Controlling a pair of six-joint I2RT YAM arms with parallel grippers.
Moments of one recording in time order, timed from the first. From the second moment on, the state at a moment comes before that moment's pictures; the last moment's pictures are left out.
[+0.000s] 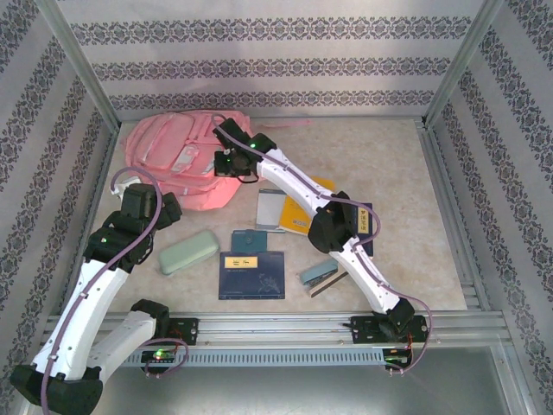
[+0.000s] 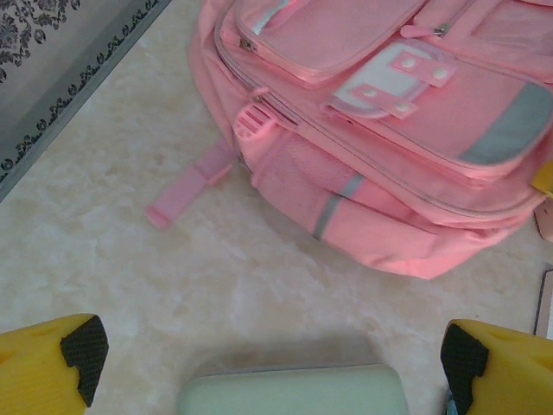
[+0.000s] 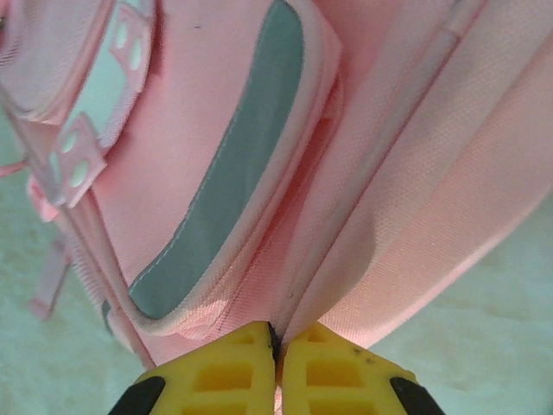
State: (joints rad) left arm -0.23 0.82 0.94 -0.91 -0.42 -0.56; right arm 0.74 2.59 2.68 -1.03 -0.08 0.64
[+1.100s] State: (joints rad) left arm -0.15 1.02 0.94 -0.86 -0.29 -0.61; right arm 0.61 2.07 1.76 -0.67 -0.02 0.75
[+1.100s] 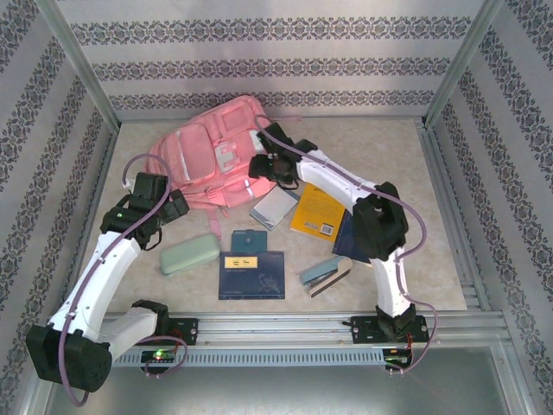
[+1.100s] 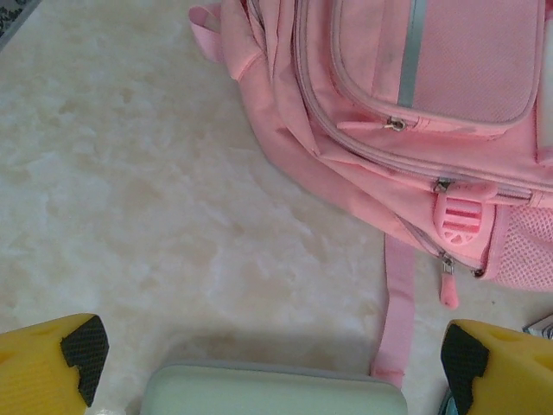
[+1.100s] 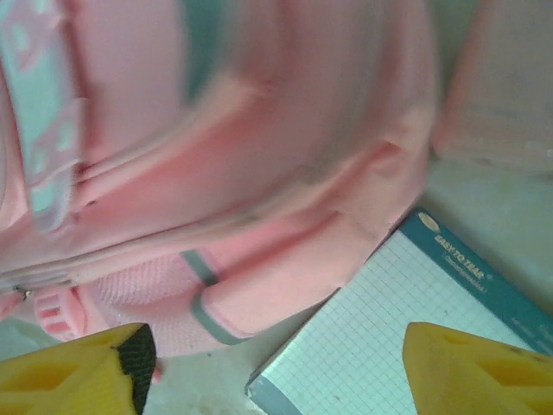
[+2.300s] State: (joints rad) left arm -0.13 0.87 0.89 -0.83 -0.23 -0.58; right arm 0.65 2.22 1.66 -0.12 0.02 1.48
